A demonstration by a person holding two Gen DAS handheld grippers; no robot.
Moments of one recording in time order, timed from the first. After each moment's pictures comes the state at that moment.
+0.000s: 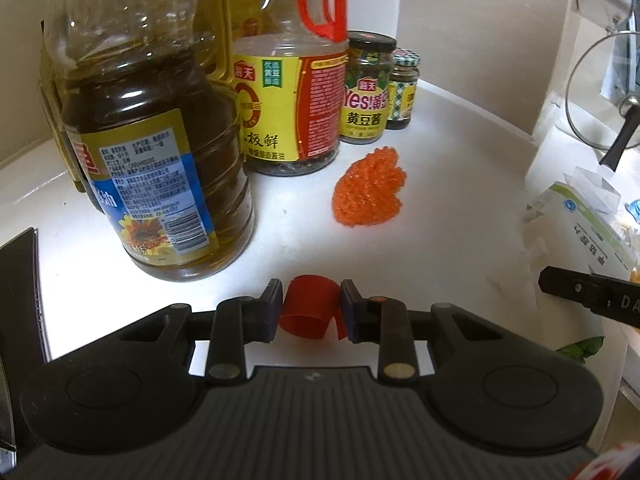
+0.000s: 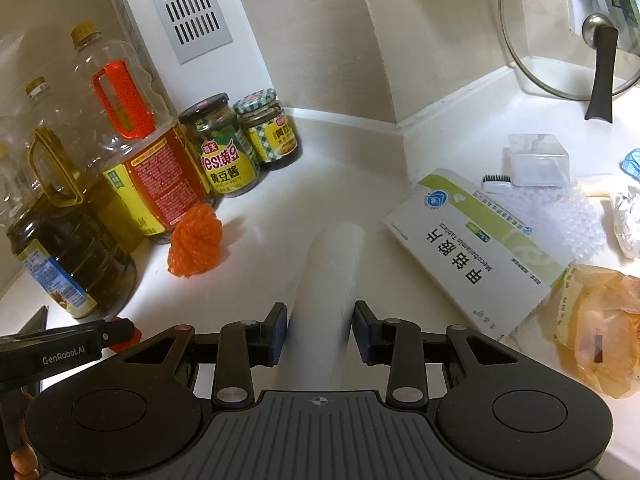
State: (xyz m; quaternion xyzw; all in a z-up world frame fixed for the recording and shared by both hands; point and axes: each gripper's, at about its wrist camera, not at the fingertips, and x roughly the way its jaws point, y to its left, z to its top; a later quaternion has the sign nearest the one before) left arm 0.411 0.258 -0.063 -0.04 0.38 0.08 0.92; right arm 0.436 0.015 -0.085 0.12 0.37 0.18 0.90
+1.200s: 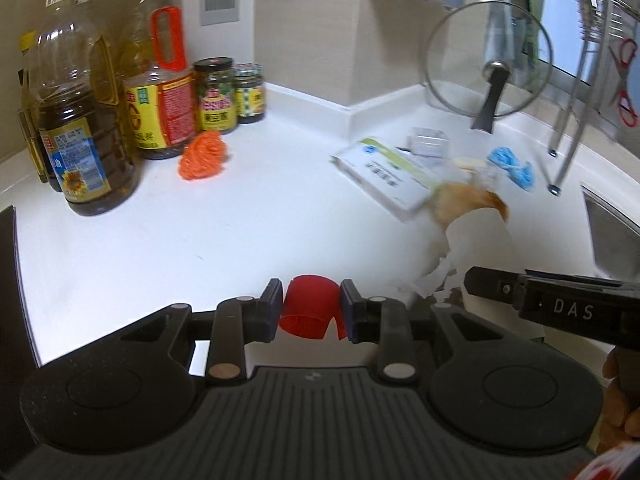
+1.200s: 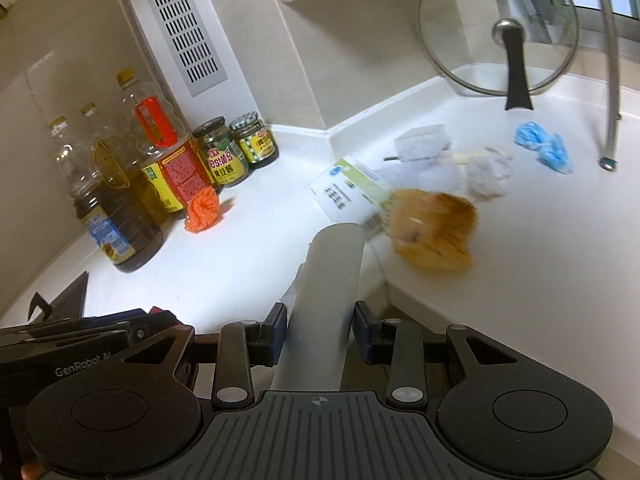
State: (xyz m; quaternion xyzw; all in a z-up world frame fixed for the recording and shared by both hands) left arm 0.276 0.086 -0.025 -0.02 0.35 0.00 0.94; right arm 0.288 -0.122 -0.058 0.14 0.35 0.19 0.91
